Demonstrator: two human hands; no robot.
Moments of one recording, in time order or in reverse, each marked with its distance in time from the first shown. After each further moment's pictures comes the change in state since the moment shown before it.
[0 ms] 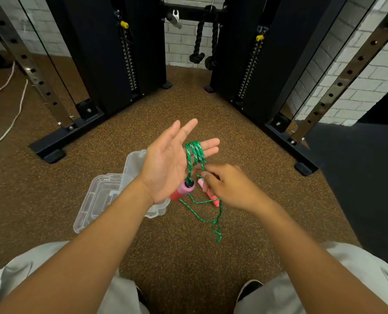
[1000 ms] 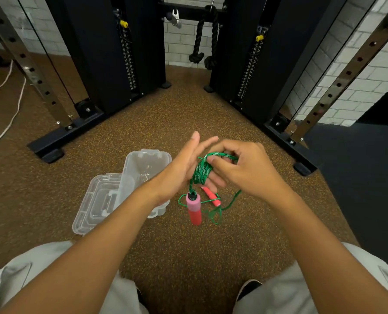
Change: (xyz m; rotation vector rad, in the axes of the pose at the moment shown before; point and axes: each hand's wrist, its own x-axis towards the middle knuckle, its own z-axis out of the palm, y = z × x) left_hand 0.002 -0.015 0.002 0.488 -0.151 -0.077; right_hand -0.007 -0.012 -0.041 0.022 0.280 -0.134
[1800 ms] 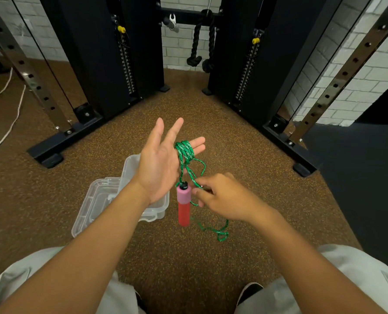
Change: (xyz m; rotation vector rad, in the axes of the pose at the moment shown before) left_hand -0.001 0.012 -0.014 -0.420 0.238 0.085; right_hand -0.014 0.004 0.039 -0.133 -0.414 0.054
